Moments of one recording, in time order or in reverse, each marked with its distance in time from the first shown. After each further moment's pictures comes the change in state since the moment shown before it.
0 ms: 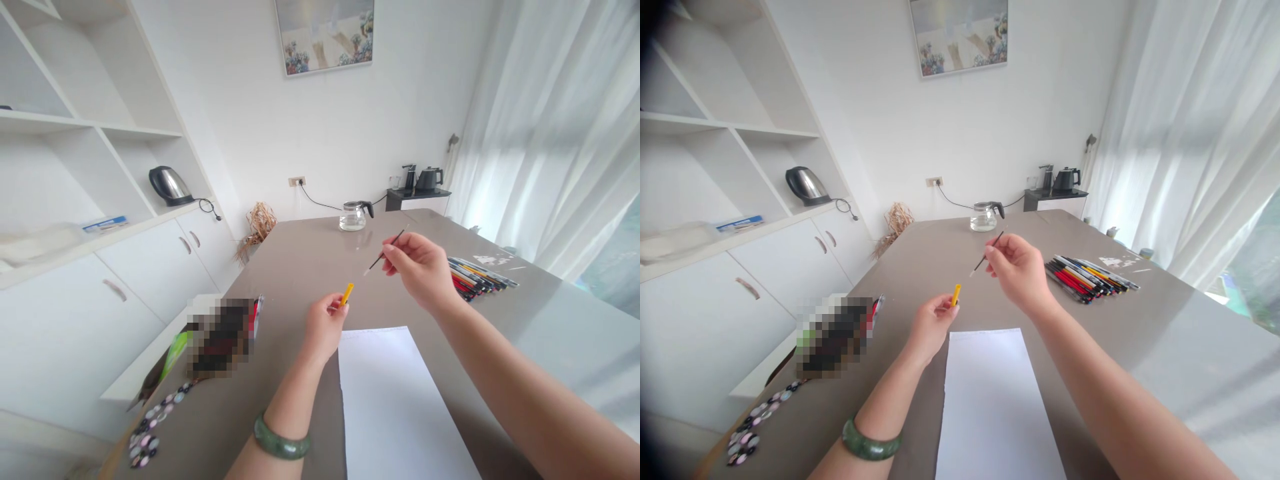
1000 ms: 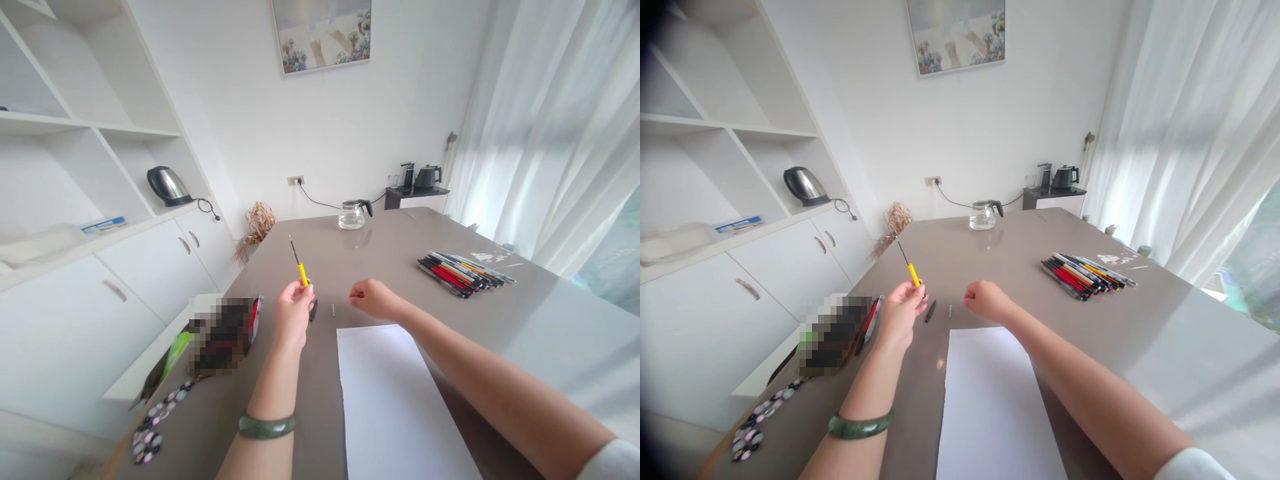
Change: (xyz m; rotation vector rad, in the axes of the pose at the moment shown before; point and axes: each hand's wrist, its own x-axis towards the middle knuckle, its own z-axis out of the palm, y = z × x) left_hand 0.015 -0.001 -0.038 -0.422 0.228 -0.178; right_hand -0.013 0.054 0.041 -0.736 -0.696 0.304
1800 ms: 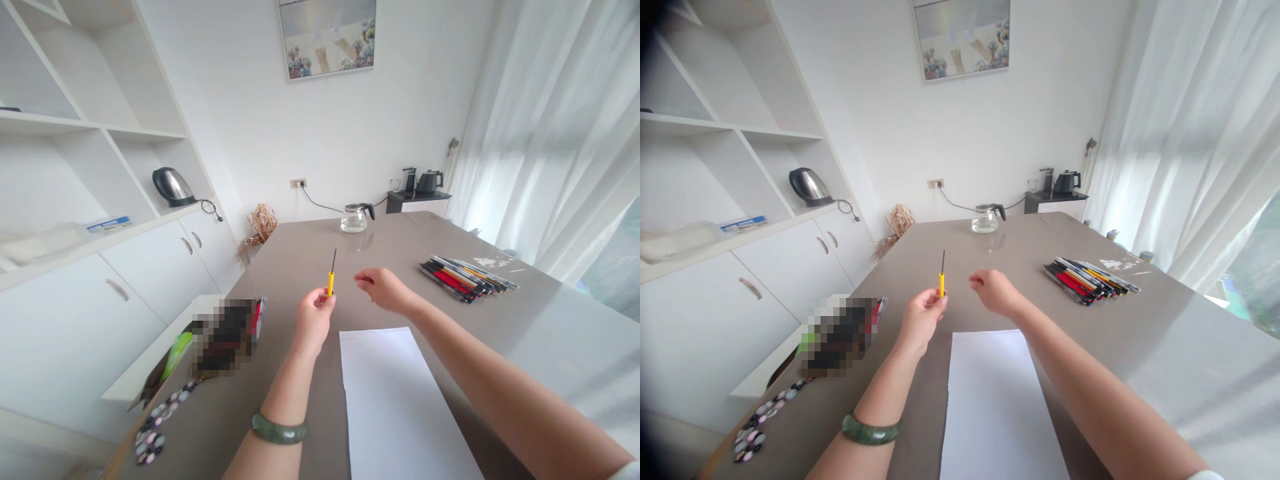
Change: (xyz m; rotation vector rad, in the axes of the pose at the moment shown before) left_hand -0.007 -0.016 0.015 0.182 -0.124 0.072; right_hand 0.005 0.000 -0.016 0.116 0.189 -0.055
